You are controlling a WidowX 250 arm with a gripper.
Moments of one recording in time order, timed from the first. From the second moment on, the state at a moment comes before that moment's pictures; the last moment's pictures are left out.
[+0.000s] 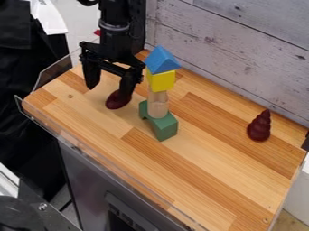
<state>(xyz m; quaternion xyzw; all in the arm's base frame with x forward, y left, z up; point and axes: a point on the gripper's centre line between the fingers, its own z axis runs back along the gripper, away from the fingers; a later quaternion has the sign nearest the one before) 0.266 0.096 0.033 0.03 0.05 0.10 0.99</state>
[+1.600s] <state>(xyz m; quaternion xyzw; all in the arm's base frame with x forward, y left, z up) 0.281 0.112 0.003 -0.02 0.07 0.13 0.99</state>
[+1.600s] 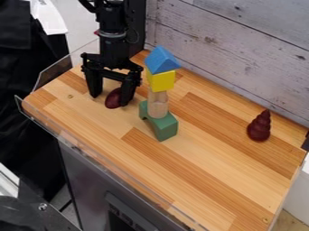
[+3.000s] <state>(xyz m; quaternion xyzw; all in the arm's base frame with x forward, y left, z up) 0.298 0.118 0.052 -0.06 0.01 0.14 0.99</state>
